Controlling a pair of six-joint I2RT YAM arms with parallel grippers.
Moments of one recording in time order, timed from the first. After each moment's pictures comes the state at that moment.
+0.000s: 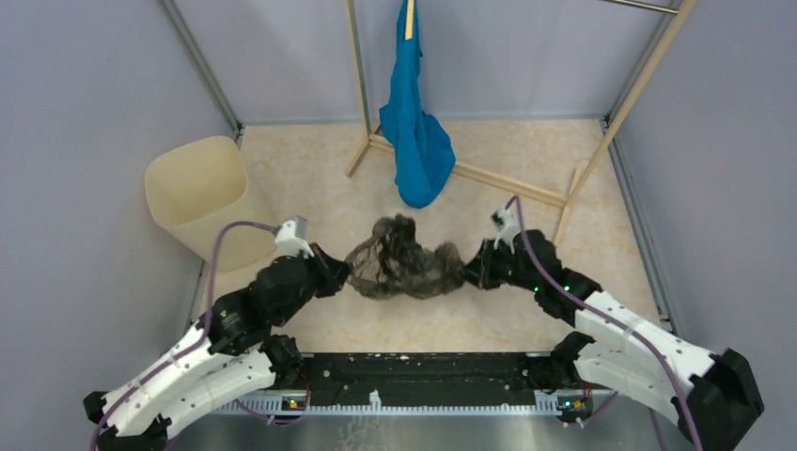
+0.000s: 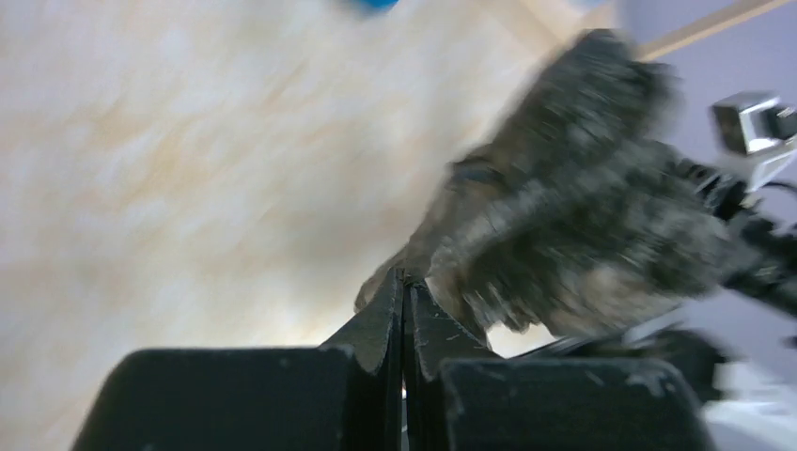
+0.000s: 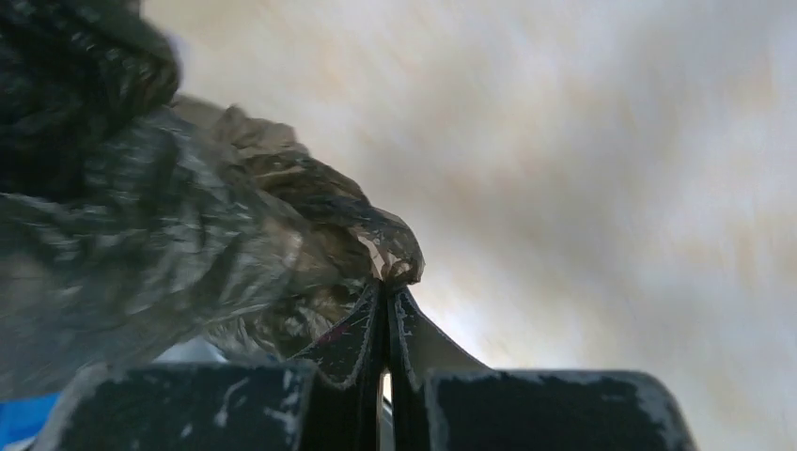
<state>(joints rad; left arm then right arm) -0.91 0.50 0.78 -0.58 -0.39 -0.89 0.68 0.79 0.57 -0.07 -0.21 0.65</state>
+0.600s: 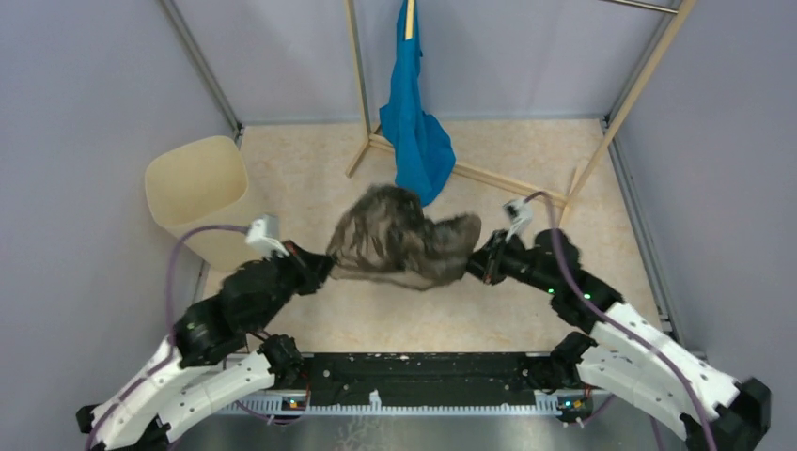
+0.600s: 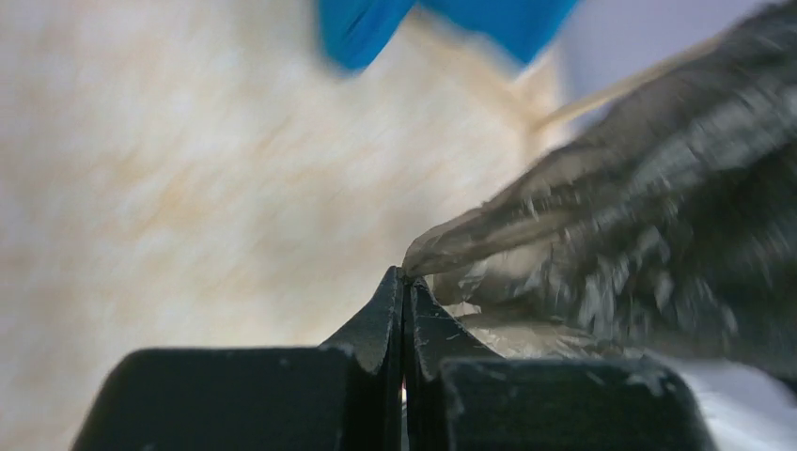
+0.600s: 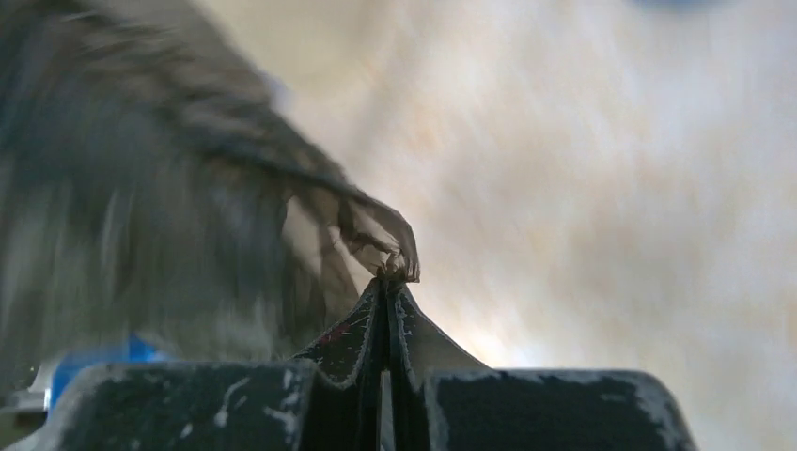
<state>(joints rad) -0.91 0.42 0.94 -0.70 -0.44 -0.86 0.69 0.62 0.66 -0.15 -0.22 0.66</state>
